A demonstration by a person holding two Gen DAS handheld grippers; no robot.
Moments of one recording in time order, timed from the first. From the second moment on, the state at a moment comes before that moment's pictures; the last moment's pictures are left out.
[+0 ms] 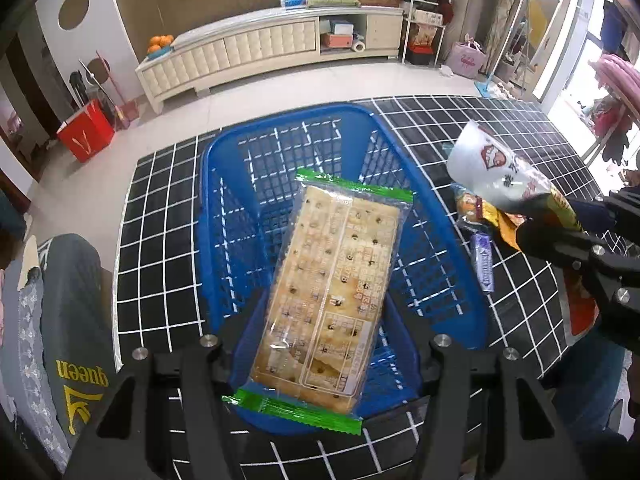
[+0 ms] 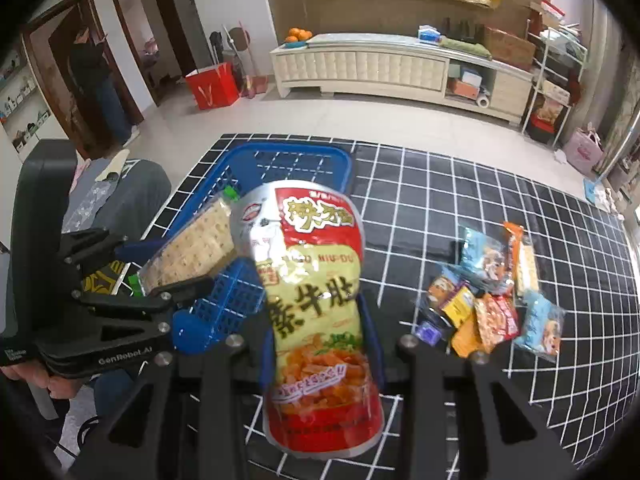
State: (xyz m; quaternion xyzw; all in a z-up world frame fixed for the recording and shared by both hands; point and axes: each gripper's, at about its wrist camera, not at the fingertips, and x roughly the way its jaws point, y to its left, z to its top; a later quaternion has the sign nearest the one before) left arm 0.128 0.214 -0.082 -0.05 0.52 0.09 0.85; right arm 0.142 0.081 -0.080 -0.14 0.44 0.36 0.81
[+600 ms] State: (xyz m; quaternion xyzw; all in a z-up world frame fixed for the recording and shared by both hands) left arm 0.136 0.227 -0.109 -0.06 0.54 0.08 0.83; right arm 0.141 0.089 -0.093 -0.15 0.46 0.36 0.80
